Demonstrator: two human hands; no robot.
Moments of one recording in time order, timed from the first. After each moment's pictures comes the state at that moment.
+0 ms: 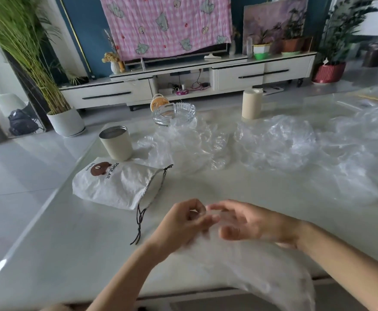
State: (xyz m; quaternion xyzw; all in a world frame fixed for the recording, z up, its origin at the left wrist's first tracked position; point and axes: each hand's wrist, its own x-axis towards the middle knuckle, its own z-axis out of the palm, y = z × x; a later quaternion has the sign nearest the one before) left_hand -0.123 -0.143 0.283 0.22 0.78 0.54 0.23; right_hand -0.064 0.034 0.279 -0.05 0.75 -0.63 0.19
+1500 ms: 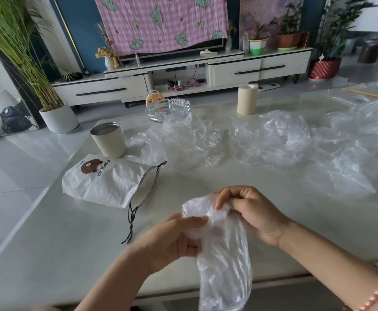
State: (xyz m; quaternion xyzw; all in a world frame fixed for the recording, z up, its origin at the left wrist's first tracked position) left_hand -0.117 -0.151 0.280 0.12 0.59 0.66 0.45; right_hand -0.068 0.023 0.278 0.03 0.68 -0.73 -0.03
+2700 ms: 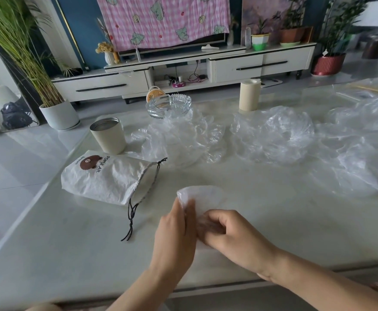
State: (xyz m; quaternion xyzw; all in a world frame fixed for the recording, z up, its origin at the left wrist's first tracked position) left_hand -0.100 -0.139 0.250 0.21 0.84 0.49 -0.06; right_hand -0.046 -0.020 0.268 0.03 0.79 -0.61 0.02
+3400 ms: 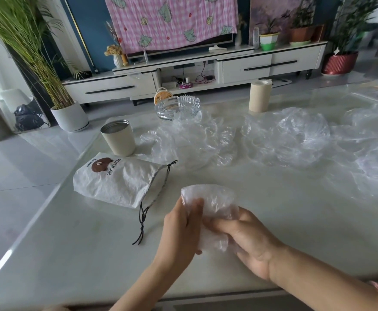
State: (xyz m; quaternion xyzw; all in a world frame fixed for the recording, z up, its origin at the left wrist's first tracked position) left_hand -0.110 -0.145 0.269 0.18 0.81 0.56 0.05; right_hand -0.066 -0.025 0.265 0.11 0.56 -0.82 0.05
